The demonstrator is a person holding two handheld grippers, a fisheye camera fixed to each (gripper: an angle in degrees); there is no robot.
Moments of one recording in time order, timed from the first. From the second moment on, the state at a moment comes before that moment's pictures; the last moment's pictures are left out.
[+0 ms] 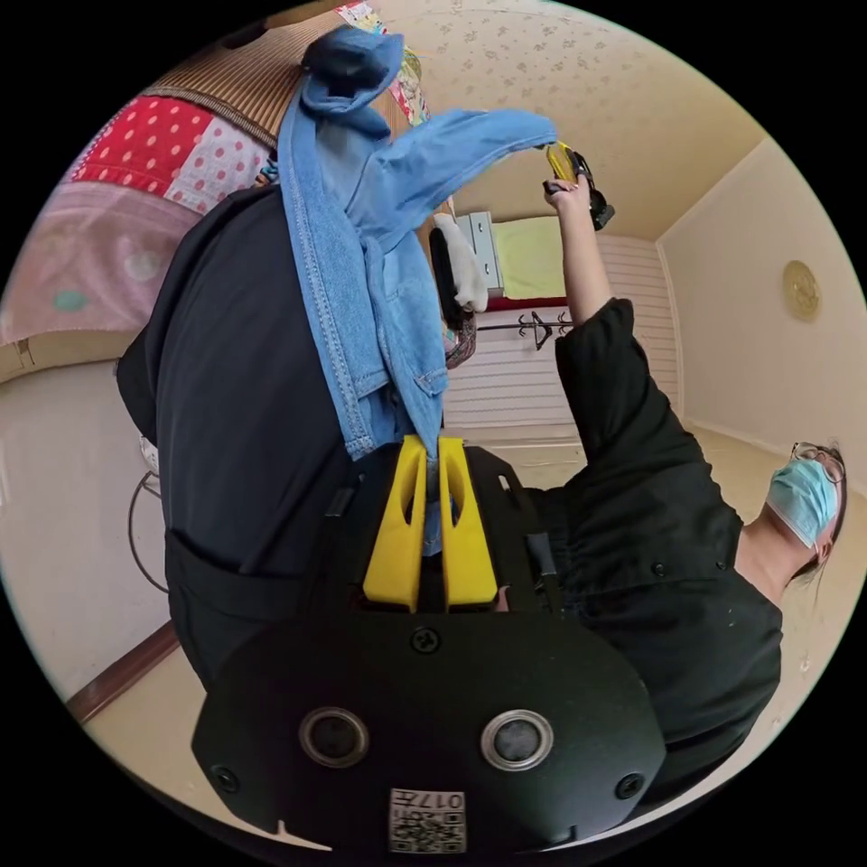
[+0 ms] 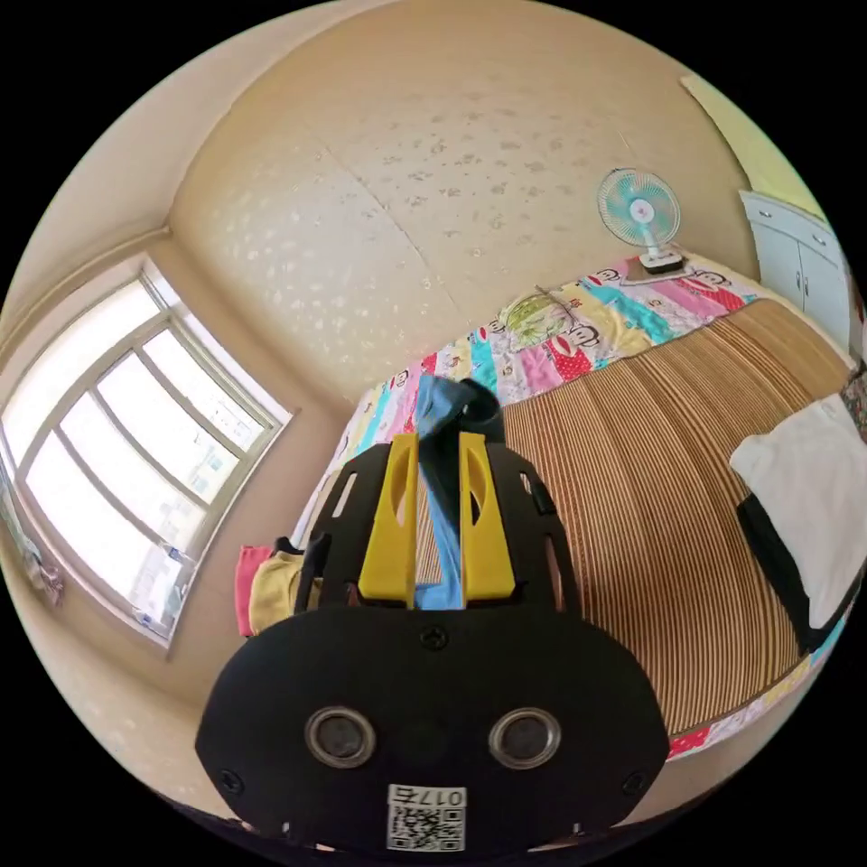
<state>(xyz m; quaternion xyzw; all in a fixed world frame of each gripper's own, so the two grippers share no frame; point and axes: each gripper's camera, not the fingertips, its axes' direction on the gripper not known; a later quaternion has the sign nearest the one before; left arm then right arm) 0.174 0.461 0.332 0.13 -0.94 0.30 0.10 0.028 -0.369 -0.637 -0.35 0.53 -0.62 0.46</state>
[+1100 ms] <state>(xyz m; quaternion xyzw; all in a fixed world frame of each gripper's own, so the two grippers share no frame) 0.137 0.341 0.337 0.15 -0.87 0.38 -0.29 0.095 -0.420 -0.868 -0.31 0.70 -0.63 0.16</state>
